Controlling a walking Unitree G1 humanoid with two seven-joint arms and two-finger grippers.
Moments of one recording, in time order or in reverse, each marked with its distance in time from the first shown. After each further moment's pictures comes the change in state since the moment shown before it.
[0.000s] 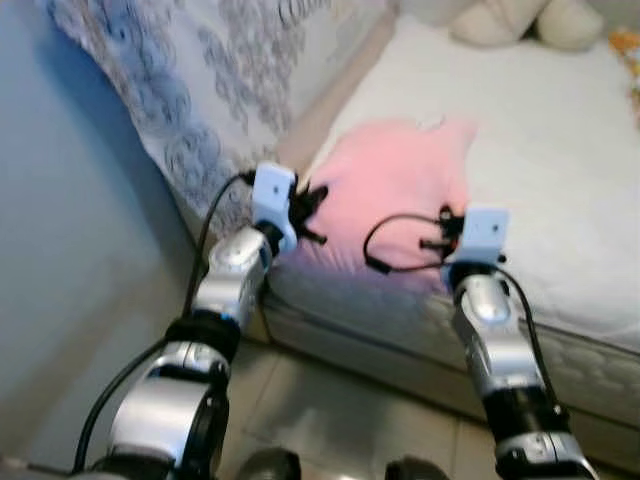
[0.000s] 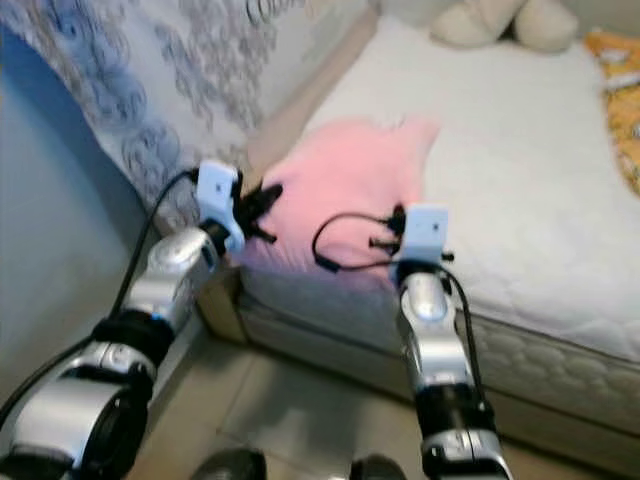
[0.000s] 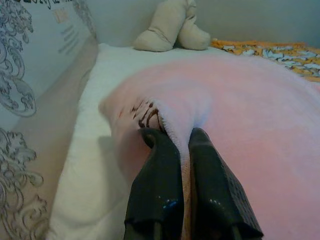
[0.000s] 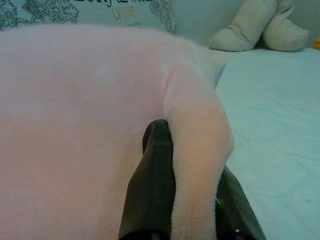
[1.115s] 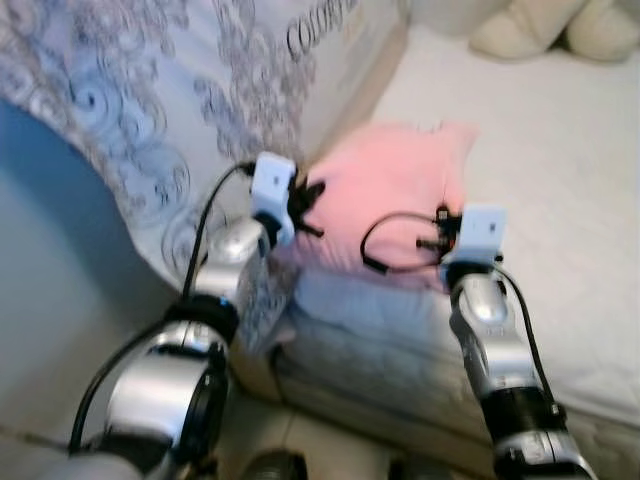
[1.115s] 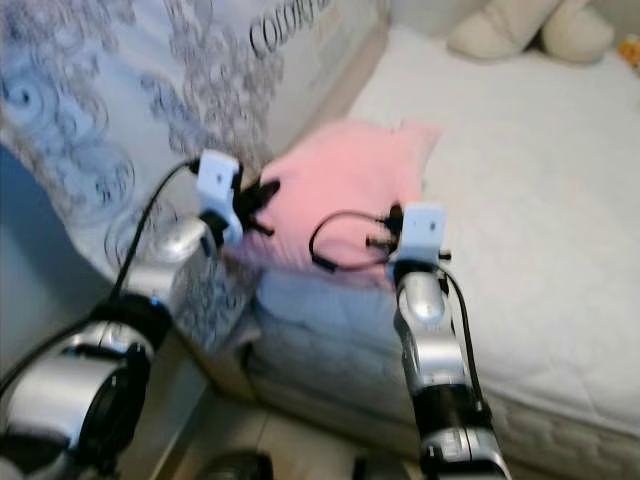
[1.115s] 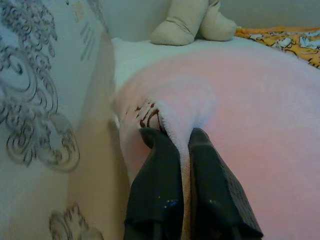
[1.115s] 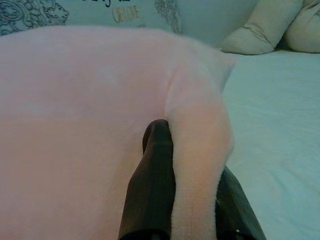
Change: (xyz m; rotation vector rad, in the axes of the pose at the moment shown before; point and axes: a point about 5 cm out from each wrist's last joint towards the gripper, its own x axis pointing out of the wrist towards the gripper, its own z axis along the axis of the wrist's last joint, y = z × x) left arm 0.009 0.008 0.007 0.031 0.047 0.008; right arm 0.000 0.003 0.000 0.008 -0.001 0.002
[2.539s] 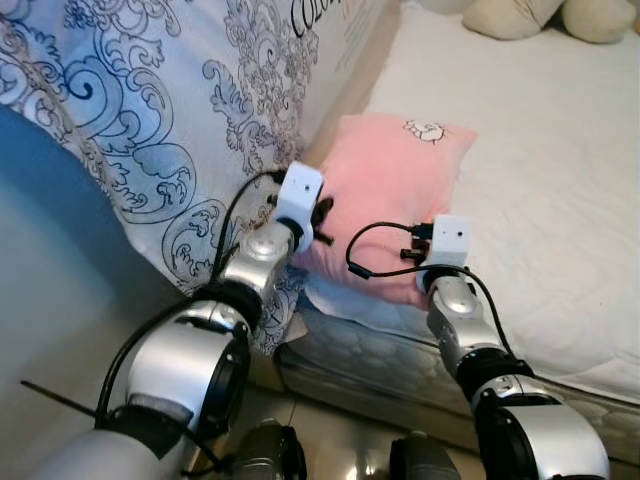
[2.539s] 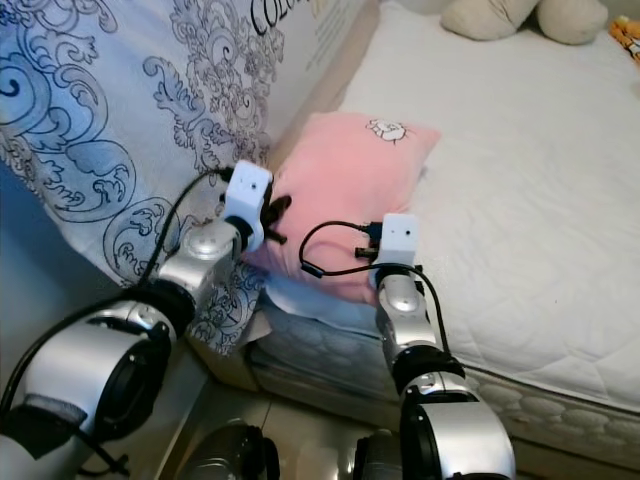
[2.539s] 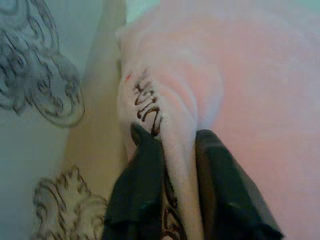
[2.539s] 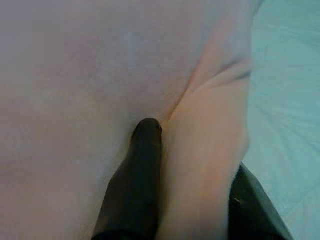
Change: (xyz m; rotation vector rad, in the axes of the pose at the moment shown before) left arm 0.017 -0.015 -0.010 0.117 0.161 0.123; right arm 0.020 0.020 -0.041 0.027 0.192 0.017
